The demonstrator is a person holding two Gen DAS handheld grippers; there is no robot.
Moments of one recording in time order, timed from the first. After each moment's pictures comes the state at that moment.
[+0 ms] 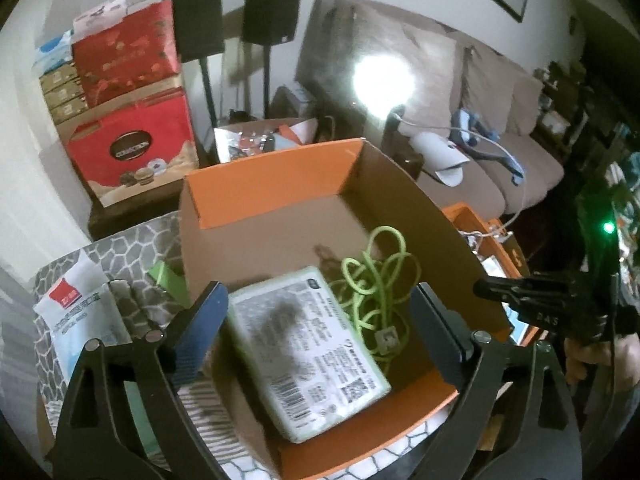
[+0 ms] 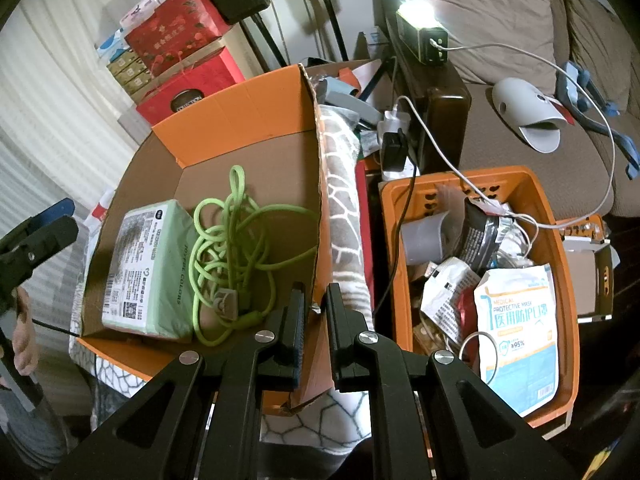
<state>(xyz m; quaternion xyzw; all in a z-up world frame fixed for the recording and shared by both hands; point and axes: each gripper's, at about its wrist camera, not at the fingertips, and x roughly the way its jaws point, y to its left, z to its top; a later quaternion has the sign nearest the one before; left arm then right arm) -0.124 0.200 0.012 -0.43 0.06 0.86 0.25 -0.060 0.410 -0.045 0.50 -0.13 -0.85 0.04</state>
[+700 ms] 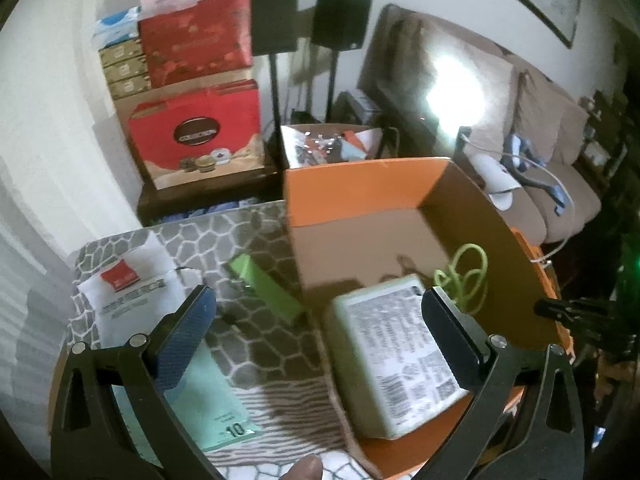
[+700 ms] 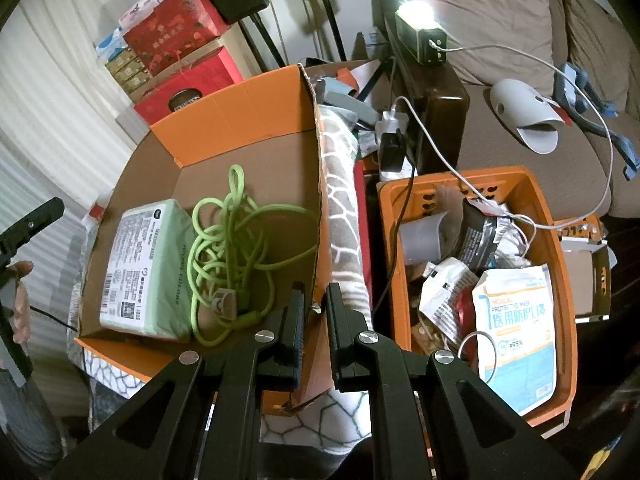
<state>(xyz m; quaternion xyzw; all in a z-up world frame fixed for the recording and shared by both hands) -0.151 0.129 0.007 -0.43 0.03 0.89 0.16 -0.059 0.410 -0.045 0.50 -0.13 -0.85 0.04</state>
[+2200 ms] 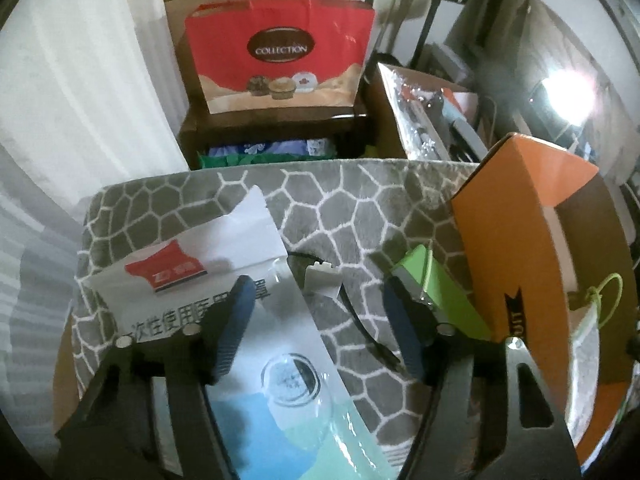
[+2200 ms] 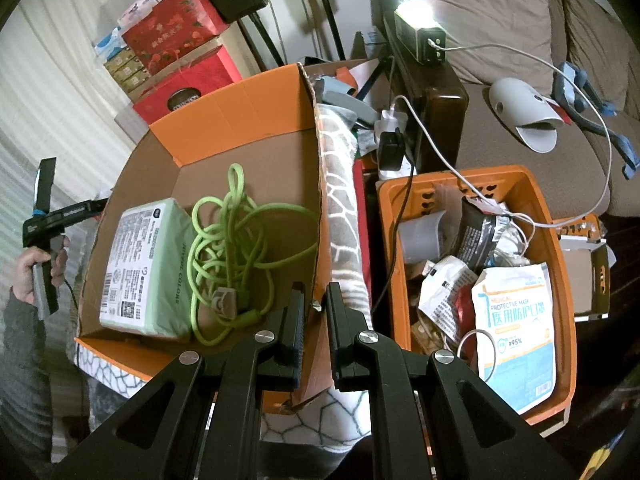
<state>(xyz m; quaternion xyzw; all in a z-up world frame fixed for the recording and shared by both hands) -0.265 0.030 -0.098 -0.54 0.00 0.84 0.08 -0.059 0.412 -0.046 0.50 -0.13 -0.85 0.04</state>
